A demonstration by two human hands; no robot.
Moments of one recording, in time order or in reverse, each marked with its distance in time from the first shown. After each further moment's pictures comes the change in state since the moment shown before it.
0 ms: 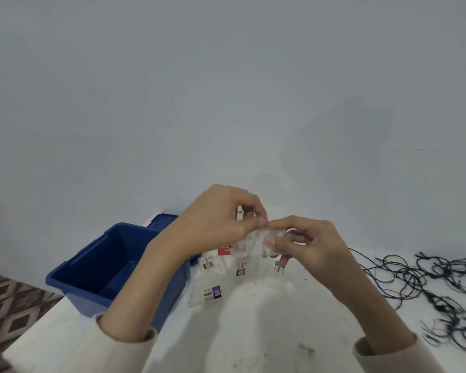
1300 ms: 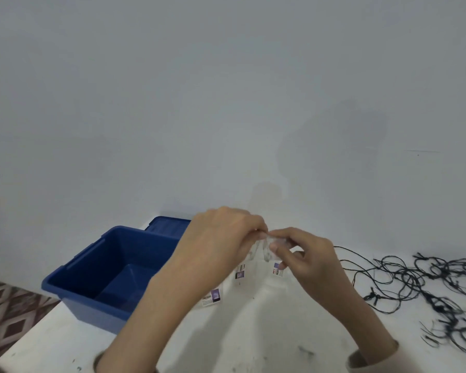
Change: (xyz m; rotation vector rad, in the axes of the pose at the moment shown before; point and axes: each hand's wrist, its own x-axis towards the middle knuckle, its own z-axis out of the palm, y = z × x) left_hand -0.016 0.011 0.015 0.510 0.044 0.026; right_hand 0.001 0.035 0.007 -0.227 0.128 -0.111
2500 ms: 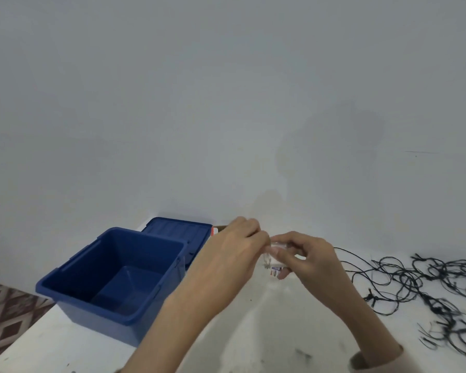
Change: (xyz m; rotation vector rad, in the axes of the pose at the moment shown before) left_hand 0.000 -0.005 0.057 -0.055 0.263 0.228; right_hand 0.001 -0.002 -0.010 0.054 -0.075 0.143
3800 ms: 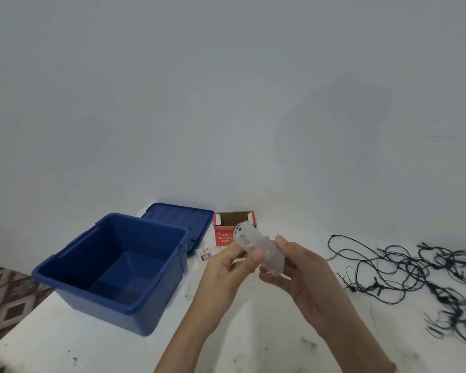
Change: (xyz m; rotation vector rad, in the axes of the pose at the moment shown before) left_hand -0.041 0.003 0.037 -1.233 0.031 -0.731; right_hand -0.012 0.009 0.034 0.888 -0.042 0.446
